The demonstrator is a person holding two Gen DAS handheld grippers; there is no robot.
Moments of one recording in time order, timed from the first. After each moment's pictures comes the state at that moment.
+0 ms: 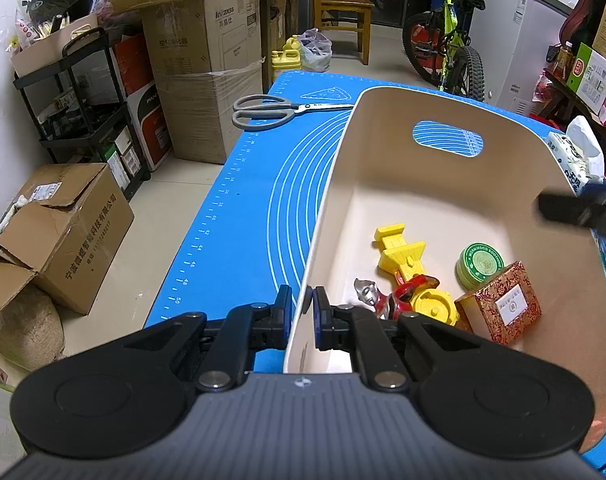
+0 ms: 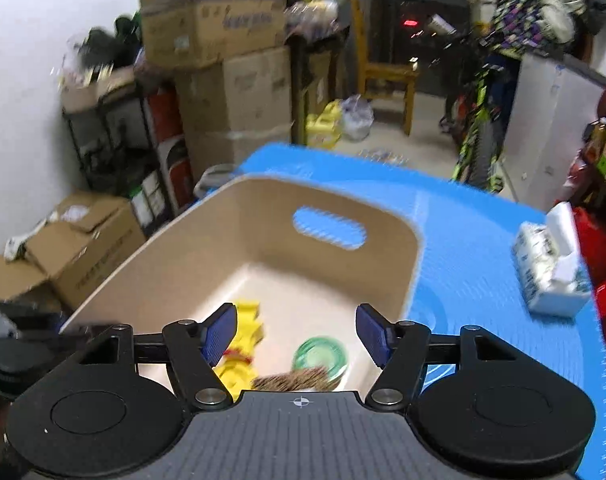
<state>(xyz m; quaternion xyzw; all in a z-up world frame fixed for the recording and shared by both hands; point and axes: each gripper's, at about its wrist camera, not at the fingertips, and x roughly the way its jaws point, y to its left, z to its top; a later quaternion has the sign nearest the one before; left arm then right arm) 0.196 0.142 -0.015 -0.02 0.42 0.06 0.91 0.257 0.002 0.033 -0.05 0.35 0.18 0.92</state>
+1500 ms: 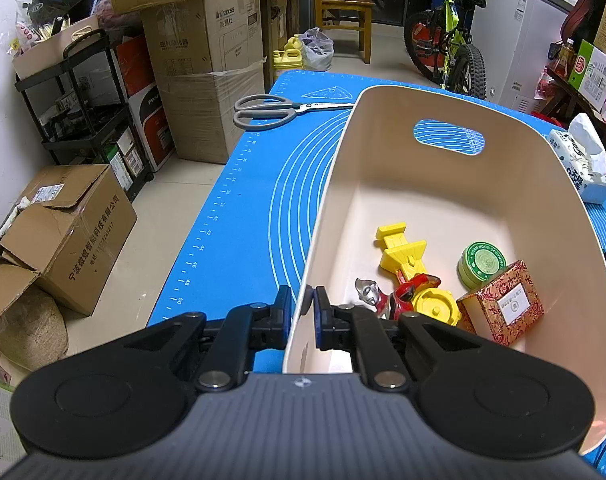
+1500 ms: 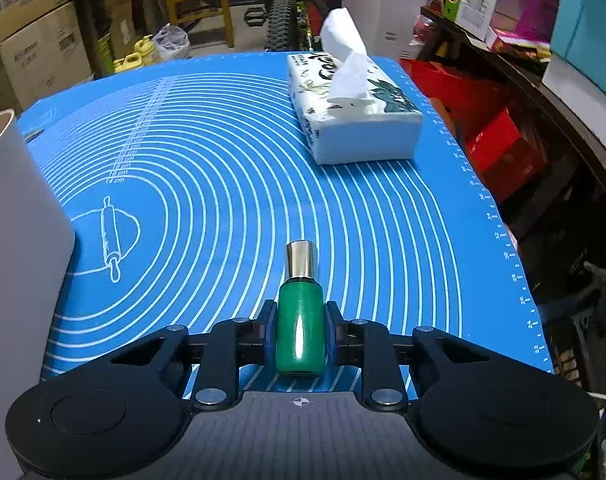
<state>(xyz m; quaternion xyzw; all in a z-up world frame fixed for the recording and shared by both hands) 0.195 0.144 -0.014 -0.02 0.42 0.06 0.91 0.332 -0.164 -0.086 0.02 0.47 -0.05 0.88</state>
